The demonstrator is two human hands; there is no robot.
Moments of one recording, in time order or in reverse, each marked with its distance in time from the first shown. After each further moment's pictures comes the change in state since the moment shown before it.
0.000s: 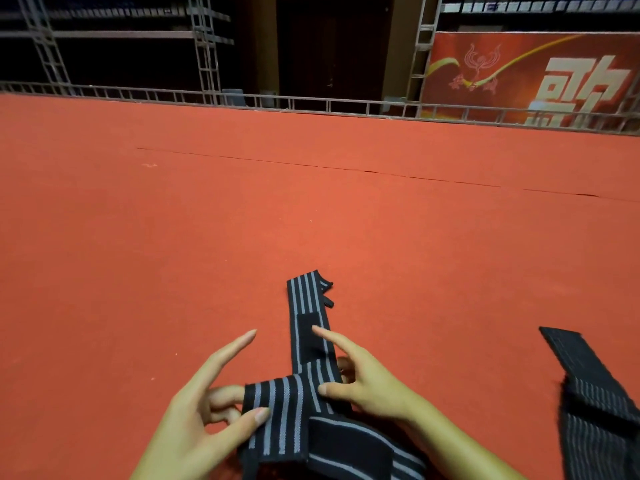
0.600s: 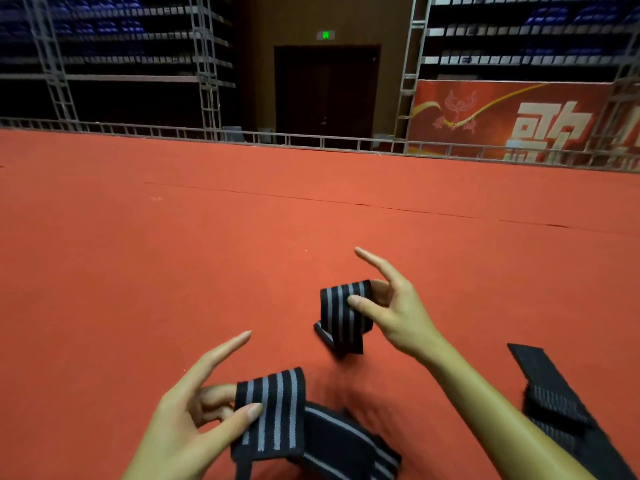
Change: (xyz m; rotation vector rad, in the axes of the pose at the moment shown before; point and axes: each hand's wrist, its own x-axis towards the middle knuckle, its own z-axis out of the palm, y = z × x) left_hand -0.044 0.058 -0.001 -0.028 0.070 0.128; right_hand -0.028 -0.121 -0.080 0.018 0.443 -0.308
